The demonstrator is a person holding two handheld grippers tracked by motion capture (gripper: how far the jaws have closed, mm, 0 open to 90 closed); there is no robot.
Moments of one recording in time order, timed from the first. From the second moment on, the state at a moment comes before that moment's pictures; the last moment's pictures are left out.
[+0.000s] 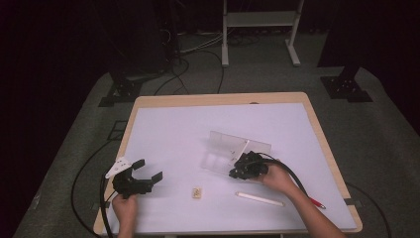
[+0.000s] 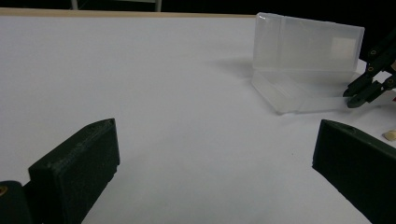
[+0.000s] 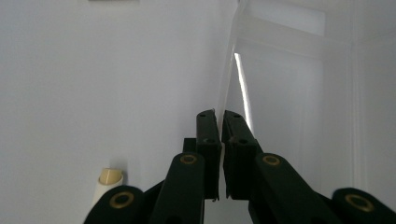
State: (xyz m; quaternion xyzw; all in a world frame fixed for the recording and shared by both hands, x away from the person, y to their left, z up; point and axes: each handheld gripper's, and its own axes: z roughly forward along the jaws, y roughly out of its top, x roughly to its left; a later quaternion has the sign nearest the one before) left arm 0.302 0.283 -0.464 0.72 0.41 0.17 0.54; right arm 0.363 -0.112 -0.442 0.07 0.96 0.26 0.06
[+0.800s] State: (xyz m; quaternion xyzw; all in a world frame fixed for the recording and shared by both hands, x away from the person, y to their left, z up) left arm 0.302 0.283 -0.464 0.72 0.41 0.17 0.54; right arm 0.359 -0.128 -0.426 0.12 0.95 0.30 0.05
